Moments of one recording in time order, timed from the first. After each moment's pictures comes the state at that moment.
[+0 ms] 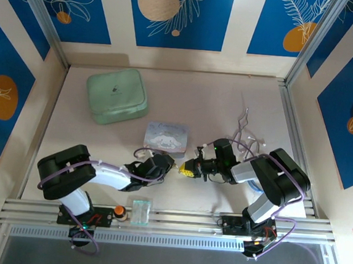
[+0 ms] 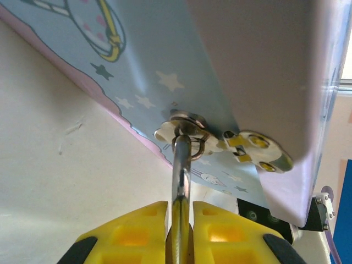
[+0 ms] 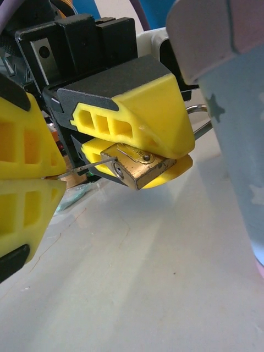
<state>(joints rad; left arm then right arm) -1.06 1.59 0.50 0.45 -0.34 -1.73 0.49 1.62 0.36 0.58 -1.00 1.23</state>
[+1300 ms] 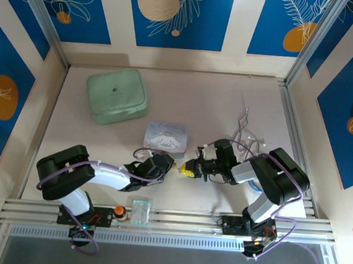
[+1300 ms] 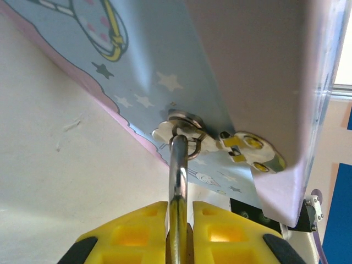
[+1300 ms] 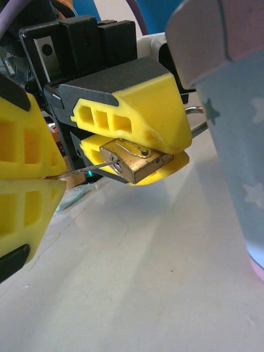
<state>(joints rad) -1.05 1.58 0.49 0.46 -0.34 -1.75 0.48 1.63 0.35 0.61 -1.00 1.24</state>
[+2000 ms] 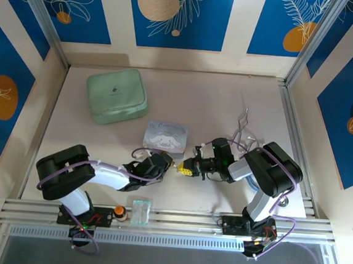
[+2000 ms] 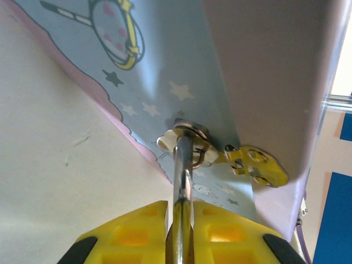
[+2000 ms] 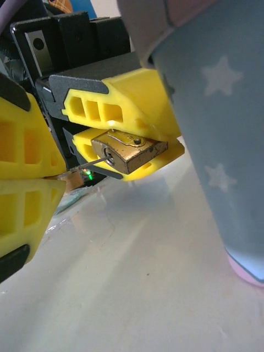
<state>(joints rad) -1.05 1.58 0.48 0.48 -0.34 -1.77 0.49 1.73 0.38 0.71 -1.03 1.30</state>
